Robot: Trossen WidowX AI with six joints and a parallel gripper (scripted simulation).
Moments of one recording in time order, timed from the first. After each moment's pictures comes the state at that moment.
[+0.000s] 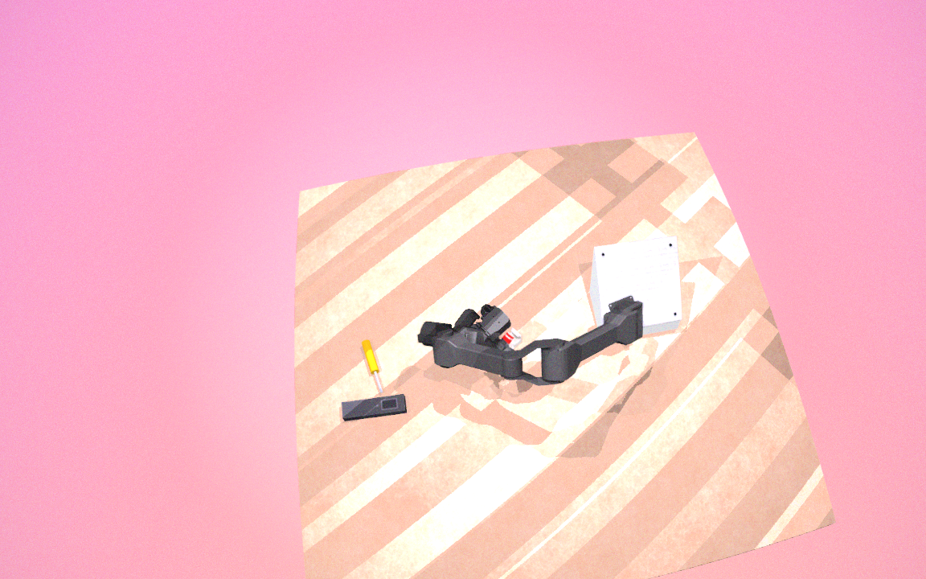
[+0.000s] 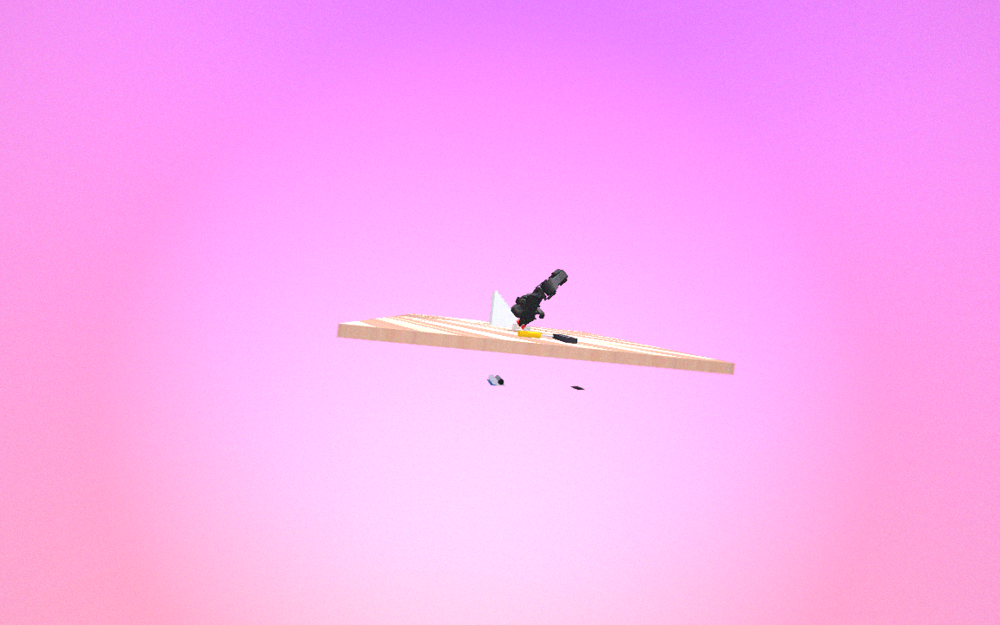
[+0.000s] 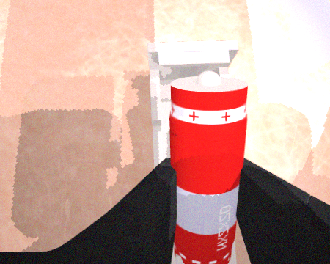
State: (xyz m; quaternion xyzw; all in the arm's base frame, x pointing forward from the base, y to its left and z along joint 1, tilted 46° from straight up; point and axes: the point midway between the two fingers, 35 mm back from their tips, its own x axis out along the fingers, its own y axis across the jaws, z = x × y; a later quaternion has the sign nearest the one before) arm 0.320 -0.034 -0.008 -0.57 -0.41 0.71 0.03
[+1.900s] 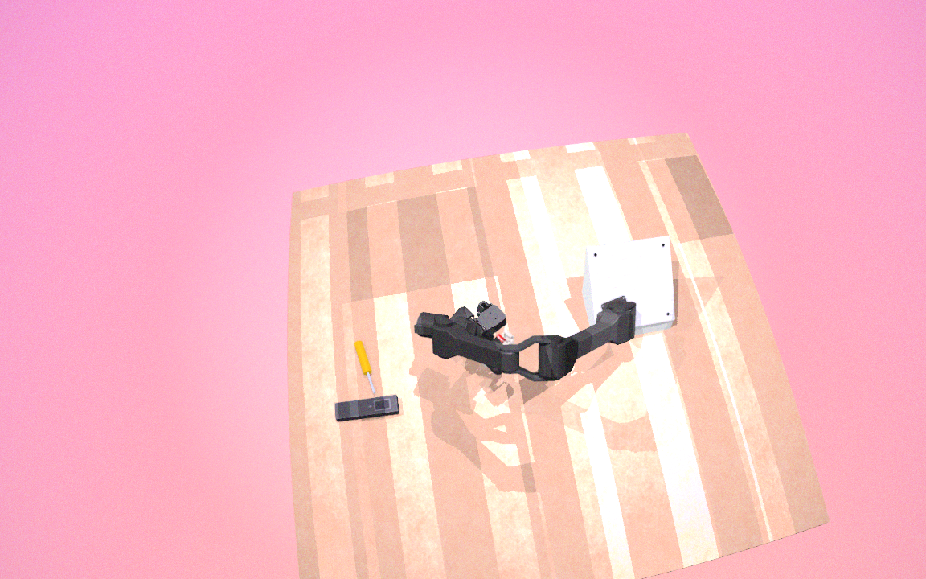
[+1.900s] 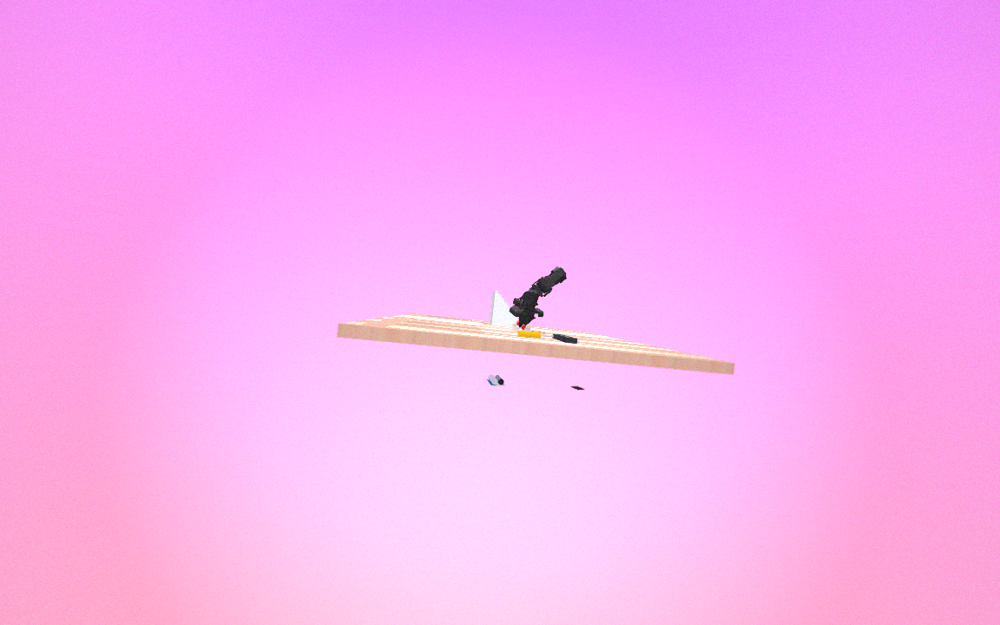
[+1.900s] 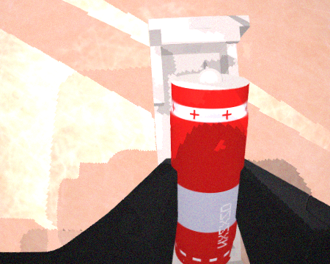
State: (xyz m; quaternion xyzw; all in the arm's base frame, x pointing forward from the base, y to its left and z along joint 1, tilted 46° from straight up) arm 0.321 -0.034 -0.012 -0.62 -0.41 0.66 0.07
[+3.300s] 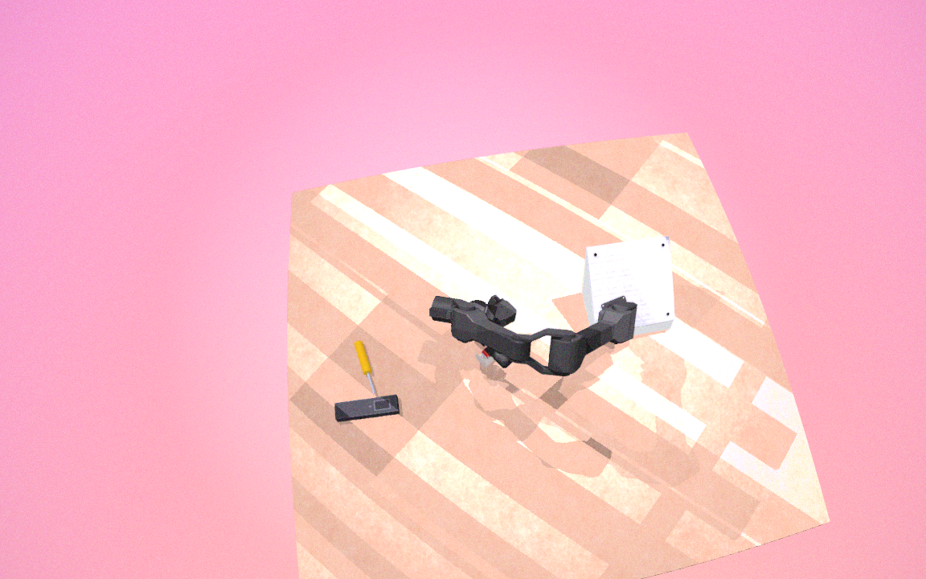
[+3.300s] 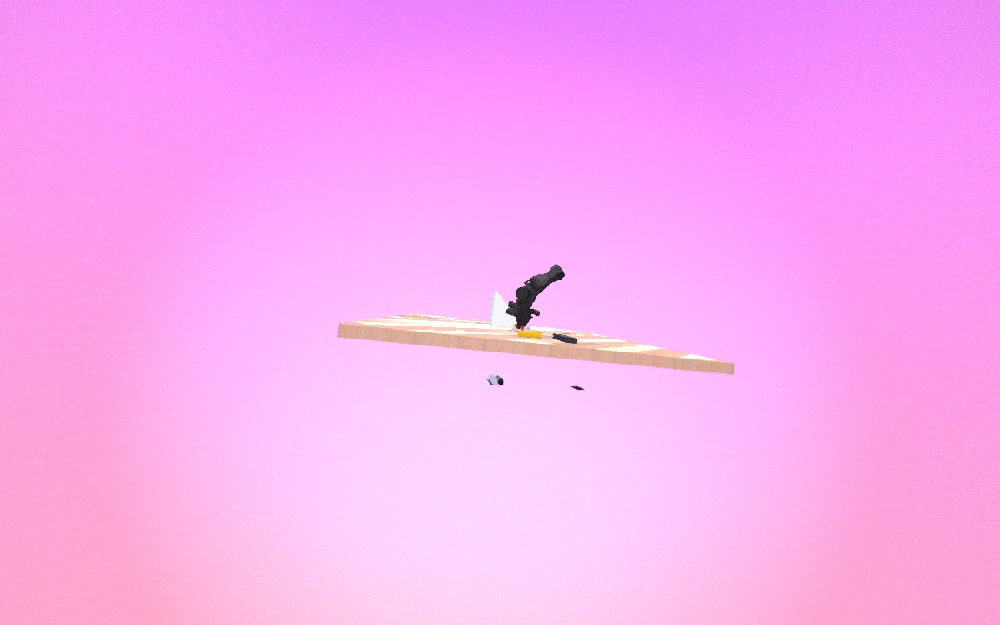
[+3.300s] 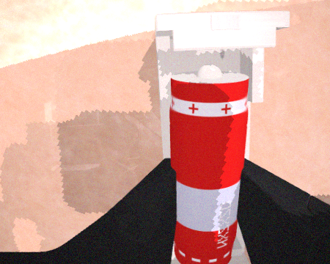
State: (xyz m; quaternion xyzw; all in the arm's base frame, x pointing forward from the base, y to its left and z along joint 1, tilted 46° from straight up) arm 0.315 -0.033 -0.022 -0.70 -0.41 0.57 0.12
